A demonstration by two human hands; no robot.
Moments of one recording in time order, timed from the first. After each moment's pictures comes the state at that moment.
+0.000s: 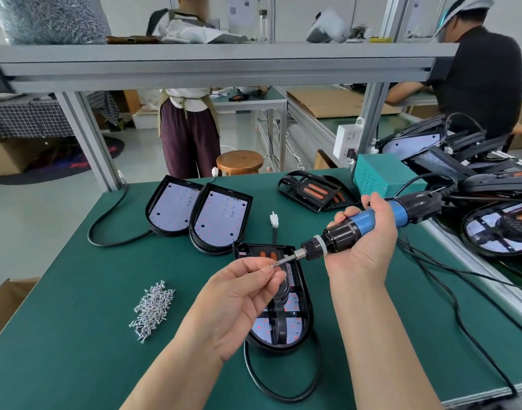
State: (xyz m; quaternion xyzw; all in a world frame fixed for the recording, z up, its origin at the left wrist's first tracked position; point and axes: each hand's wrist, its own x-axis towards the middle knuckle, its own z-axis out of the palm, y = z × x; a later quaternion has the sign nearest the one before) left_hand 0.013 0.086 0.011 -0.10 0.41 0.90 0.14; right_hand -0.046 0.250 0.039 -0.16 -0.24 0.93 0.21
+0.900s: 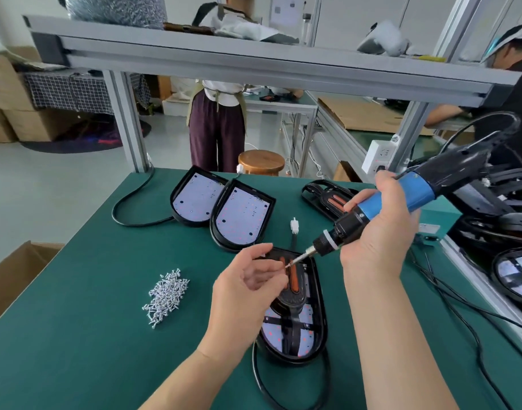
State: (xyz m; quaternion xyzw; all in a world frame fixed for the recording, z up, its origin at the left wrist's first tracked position) left_hand 0.013 0.084 -0.015 -0.03 0.66 0.75 -0.12; right_hand -0.063 0.226 0.070 -0.05 -0.42 0.86 0.29
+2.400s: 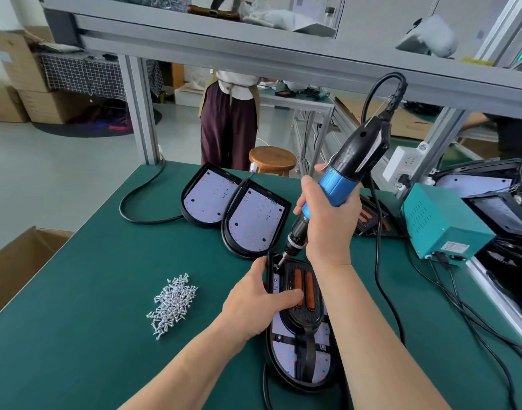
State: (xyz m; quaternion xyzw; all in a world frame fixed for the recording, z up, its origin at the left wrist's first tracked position) left_hand -0.036 0.063 -0.048 -0.08 0.78 0.62 0.08; right_hand -0.117 0.157 0.042 0.11 -0.57 0.78 0.25
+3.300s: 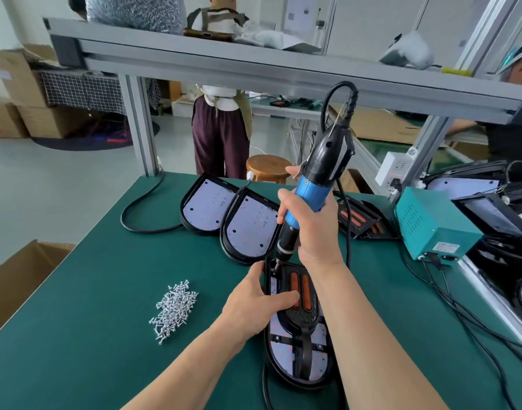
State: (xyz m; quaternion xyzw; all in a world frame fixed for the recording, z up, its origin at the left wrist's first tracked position) left_hand -0.037 0.060 -0.051 -0.08 0.76 0.63 0.09; right_hand -0.115 0.159 0.040 0.21 -0.58 0.78 0.14
